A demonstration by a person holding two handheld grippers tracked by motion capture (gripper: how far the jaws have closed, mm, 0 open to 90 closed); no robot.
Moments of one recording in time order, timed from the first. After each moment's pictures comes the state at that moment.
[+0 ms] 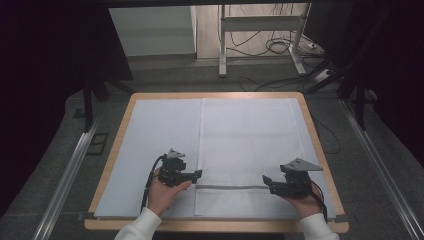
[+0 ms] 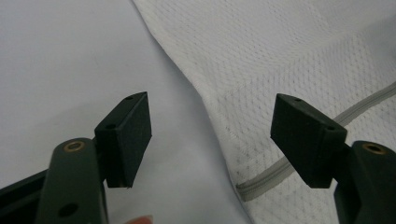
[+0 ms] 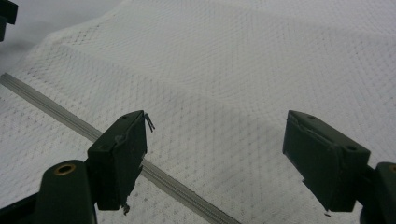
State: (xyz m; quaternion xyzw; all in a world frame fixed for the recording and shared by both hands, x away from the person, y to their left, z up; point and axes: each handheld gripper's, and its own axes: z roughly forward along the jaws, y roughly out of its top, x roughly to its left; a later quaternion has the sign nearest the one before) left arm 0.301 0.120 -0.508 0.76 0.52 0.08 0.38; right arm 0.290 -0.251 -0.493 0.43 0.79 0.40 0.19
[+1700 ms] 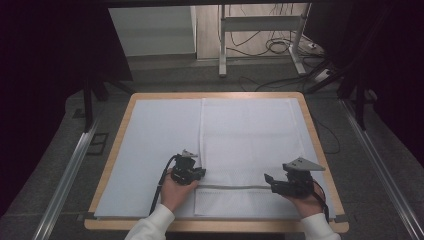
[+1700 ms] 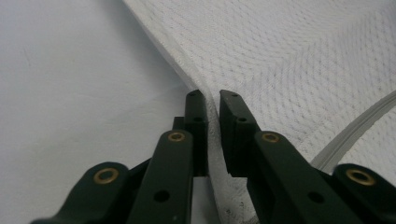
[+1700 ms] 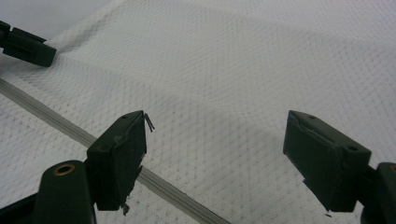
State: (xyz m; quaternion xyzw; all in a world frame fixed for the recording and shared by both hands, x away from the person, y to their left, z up) left arm 0.318 0.094 -0.530 0.78 0.51 0.06 0.35; right arm 0.290 -0.255 -0.489 0.44 0.78 0.40 0.20
